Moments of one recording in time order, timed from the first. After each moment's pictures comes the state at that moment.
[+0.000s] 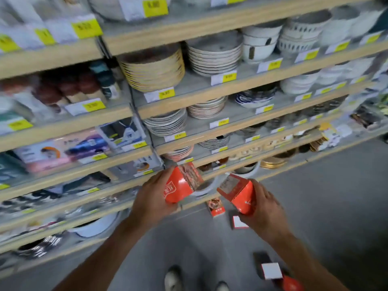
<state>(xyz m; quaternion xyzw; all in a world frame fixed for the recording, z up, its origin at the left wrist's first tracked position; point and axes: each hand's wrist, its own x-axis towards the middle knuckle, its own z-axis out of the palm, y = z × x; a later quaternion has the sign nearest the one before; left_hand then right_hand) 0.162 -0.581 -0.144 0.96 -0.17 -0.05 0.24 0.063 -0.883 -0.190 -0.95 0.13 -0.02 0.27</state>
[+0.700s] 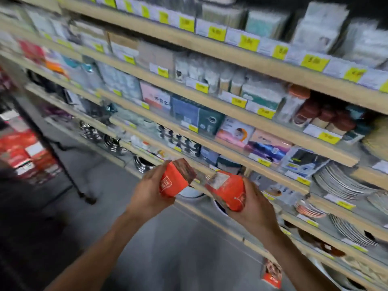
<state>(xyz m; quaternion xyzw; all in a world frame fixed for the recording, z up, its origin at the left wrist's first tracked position) -0.020 -0.192 -0.113 0.90 0.26 0.13 0.32 0.134 -0.450 -0.122 -0.93 -0.29 0.05 0.23</state>
